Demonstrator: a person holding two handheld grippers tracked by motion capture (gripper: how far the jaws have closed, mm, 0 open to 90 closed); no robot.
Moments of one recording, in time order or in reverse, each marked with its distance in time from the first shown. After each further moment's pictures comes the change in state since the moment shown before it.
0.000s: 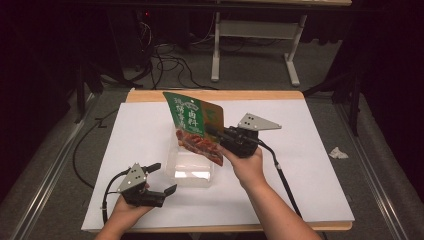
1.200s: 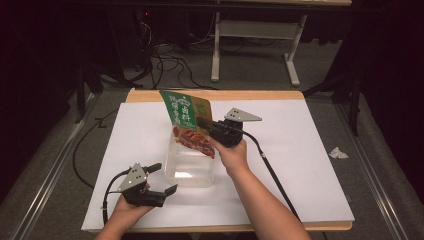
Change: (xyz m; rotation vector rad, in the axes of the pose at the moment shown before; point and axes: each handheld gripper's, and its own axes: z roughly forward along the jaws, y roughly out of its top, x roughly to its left) left arm 0.001 -0.001 0.002 0.007 -0.007 -0.008; right arm -0.041 -0.033 0.054 0.000 -0.002 0.072
